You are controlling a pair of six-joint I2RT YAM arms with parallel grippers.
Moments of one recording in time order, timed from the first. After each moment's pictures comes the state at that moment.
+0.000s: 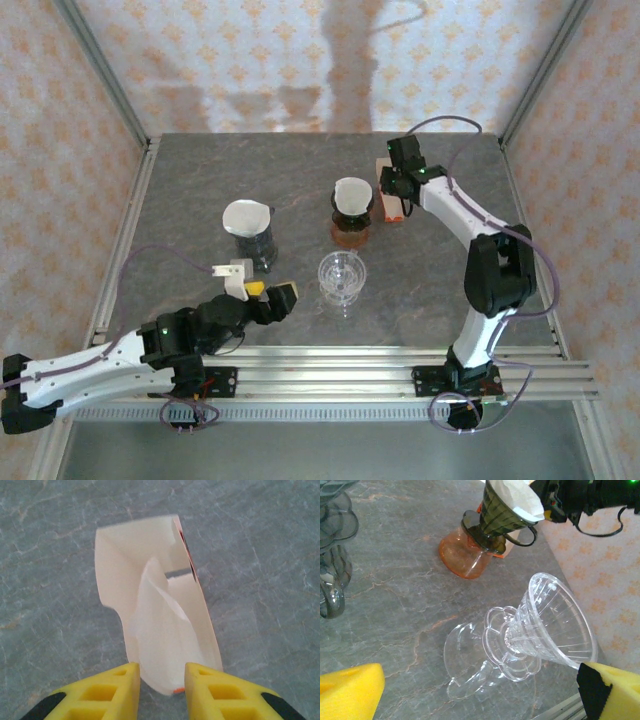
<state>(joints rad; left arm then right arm) -1.14 0.56 0.47 -0.38 -0.51 -0.93 0.32 1.81 1.48 -0.54 0.17 0.39</state>
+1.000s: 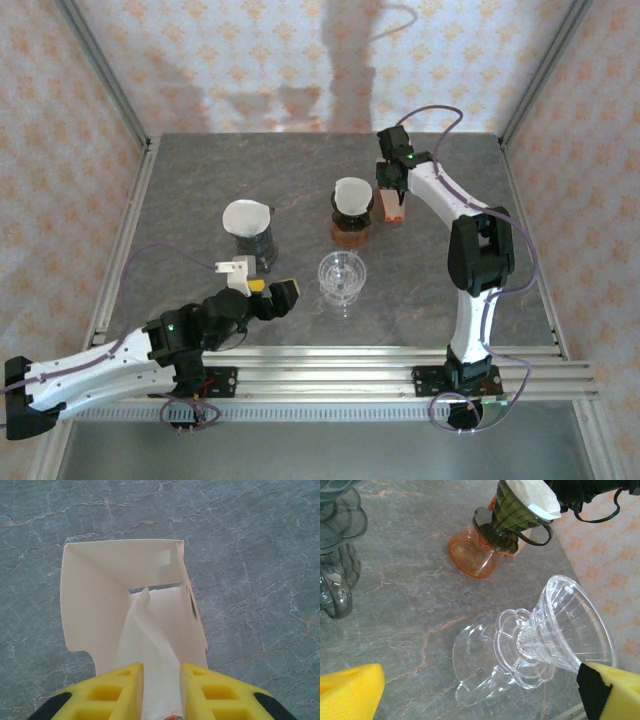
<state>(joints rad) -1.07 0.60 0.47 -0.36 -0.46 -0.93 0.32 1.99 1.67 -0.66 0.26 0.29</state>
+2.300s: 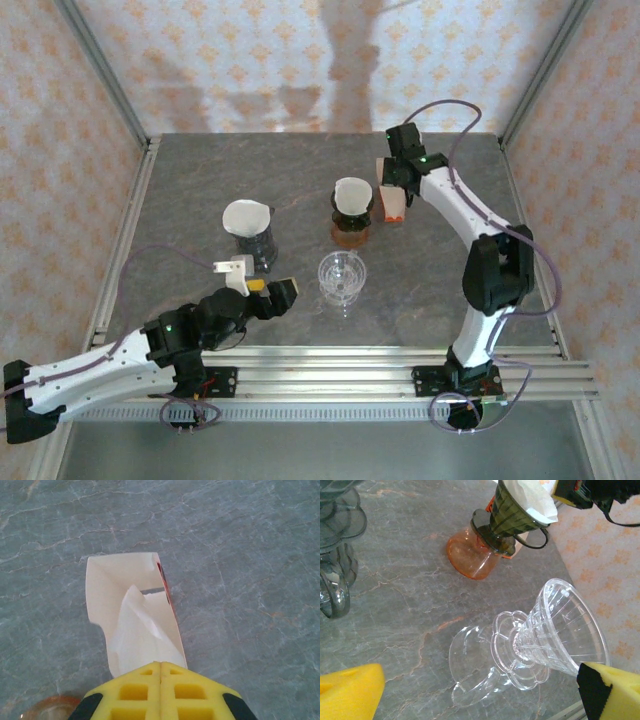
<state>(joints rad) -1.05 0.57 0.46 -0.35 -0.44 -0.93 0.33 1.79 1.57 -0.66 0.28 0.31</state>
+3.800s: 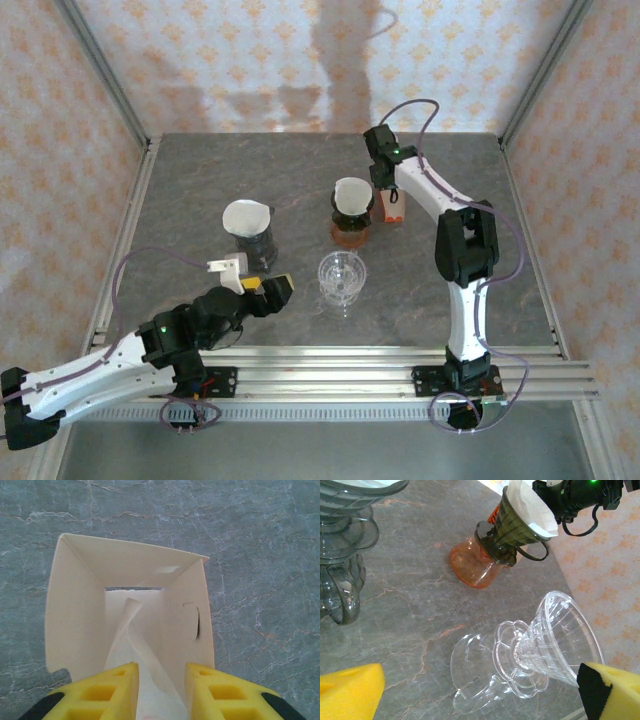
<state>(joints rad) -1.03 0.55 0.46 -0.36 -0.44 -0.94 0.36 2.11 1.82 -0.78 0.42 0.14</state>
